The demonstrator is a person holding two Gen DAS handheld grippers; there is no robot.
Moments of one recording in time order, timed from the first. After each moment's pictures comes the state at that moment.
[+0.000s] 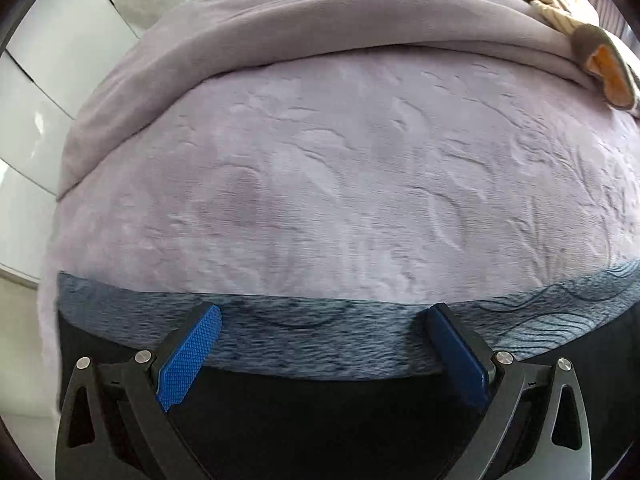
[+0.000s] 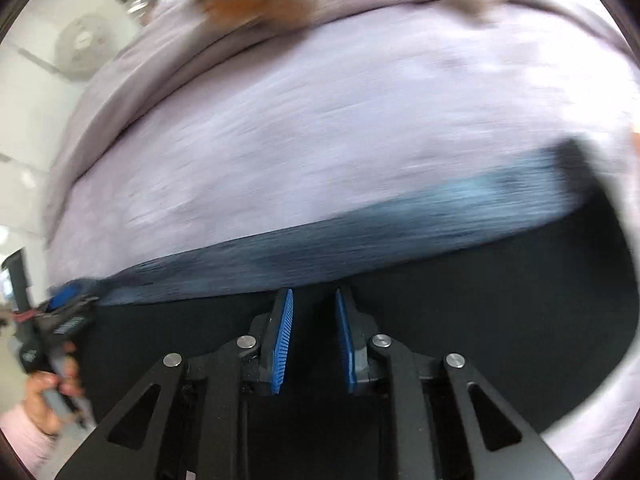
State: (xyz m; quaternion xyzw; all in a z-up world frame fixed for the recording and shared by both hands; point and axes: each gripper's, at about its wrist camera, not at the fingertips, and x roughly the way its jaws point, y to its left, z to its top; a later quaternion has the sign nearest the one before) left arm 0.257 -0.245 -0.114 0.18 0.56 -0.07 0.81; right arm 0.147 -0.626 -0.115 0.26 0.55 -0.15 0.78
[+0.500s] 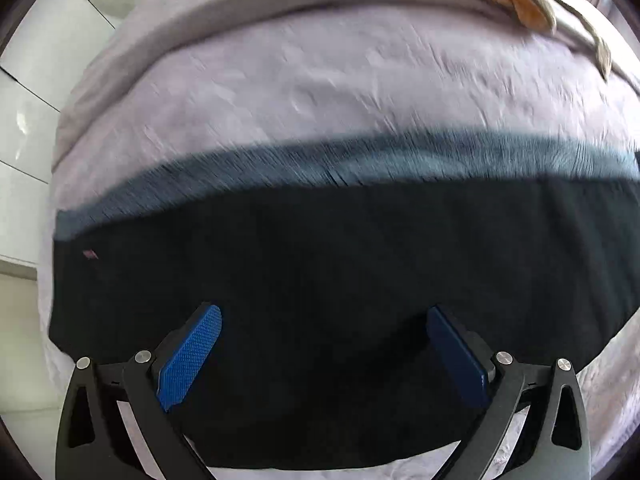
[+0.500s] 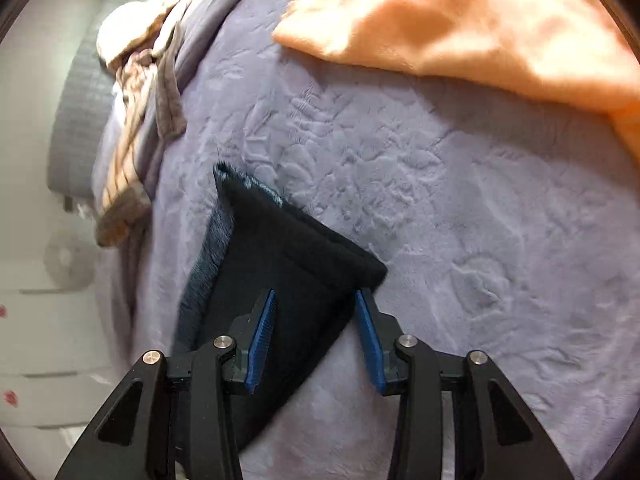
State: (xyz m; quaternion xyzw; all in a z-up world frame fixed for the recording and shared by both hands) left arm 0.148 -0.288 -0.098 0.18 0.61 -0.10 0.77; right arm -0.029 -0.744 -0.127 0.58 0.37 -0.24 0.69
